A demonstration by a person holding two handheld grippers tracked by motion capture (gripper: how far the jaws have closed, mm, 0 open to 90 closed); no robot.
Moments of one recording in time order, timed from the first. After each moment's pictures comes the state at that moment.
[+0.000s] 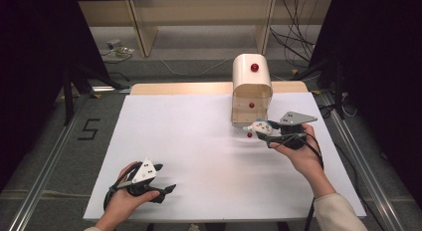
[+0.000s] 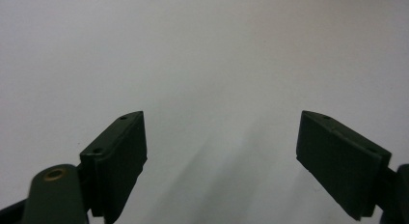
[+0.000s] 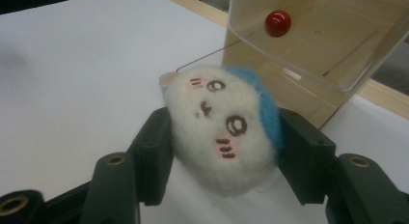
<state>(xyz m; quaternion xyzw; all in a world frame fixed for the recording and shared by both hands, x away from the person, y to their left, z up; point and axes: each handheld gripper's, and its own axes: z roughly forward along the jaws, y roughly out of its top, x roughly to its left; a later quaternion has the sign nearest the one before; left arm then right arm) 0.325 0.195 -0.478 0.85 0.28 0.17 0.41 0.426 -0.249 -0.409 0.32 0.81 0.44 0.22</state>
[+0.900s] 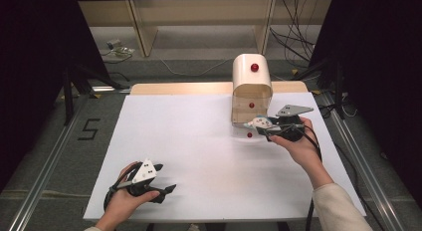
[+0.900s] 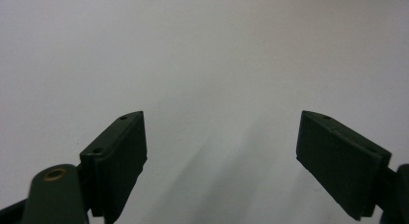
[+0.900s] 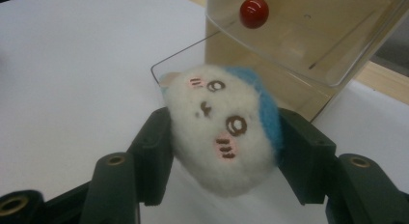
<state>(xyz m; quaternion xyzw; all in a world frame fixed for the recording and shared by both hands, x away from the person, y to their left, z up) 0.325 0.195 -0.479 0.85 0.28 0.17 0.41 0.448 -0.249 -0.406 0.35 0.82 0.42 0.20</state>
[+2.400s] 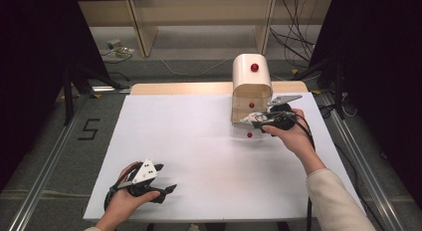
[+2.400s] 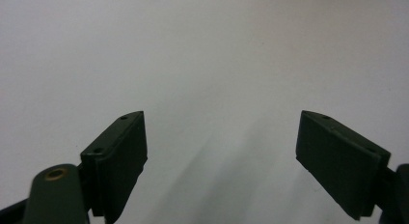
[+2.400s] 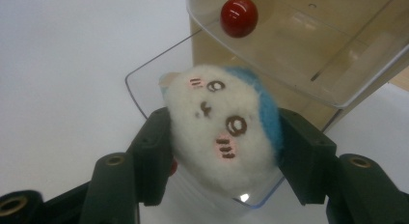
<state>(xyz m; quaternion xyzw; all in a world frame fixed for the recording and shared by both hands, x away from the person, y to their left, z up) 0.325 0.194 -0.478 0.85 0.28 0.17 0.41 0.484 -0.235 -0.404 0.37 0.83 0.38 0.17</state>
